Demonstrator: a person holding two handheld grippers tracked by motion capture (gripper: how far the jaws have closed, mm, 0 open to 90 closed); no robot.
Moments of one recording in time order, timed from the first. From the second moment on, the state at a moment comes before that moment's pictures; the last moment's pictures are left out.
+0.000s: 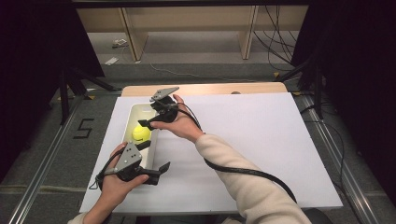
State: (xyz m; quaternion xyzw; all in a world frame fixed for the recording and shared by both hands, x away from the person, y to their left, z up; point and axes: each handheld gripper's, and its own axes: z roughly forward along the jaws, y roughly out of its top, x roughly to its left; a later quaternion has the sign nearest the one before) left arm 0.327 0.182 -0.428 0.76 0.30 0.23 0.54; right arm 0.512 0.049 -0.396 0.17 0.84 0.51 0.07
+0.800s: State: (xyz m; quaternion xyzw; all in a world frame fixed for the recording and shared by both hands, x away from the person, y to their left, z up) left arm 0.327 0.182 -0.428 0.75 0.30 0.23 0.54; right arm 0.504 0.016 -0.391 0.18 0.84 0.51 0.08
